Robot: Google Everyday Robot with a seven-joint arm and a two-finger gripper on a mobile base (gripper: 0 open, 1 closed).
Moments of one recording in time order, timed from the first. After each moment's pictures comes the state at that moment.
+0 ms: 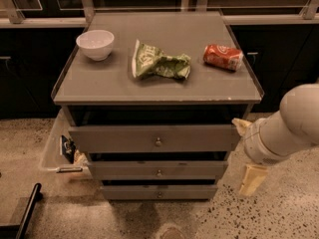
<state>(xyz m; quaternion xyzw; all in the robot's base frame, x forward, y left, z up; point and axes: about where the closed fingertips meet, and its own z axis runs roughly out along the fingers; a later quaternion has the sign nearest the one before) 0.437 -0.219 0.745 -0.64 0.74 -0.01 0.18</state>
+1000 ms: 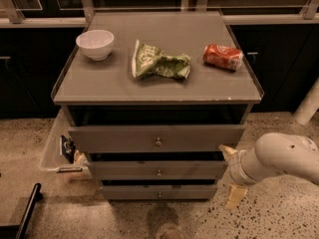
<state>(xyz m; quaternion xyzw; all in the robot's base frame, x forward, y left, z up) 0.465 -0.226 0.582 -0.66 0.72 0.02 0.20</state>
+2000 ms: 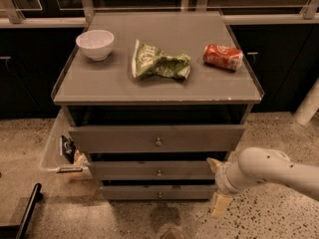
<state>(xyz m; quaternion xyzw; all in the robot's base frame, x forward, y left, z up) 0.467 -0.200 0.503 -0.66 0.73 0.06 0.20</state>
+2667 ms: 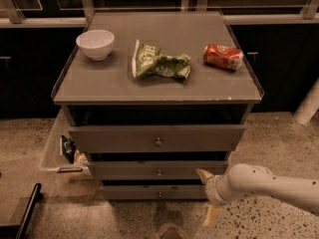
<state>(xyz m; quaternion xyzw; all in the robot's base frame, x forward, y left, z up) 0.465 -0.172 0.431 -0.68 0.70 0.08 0.22</state>
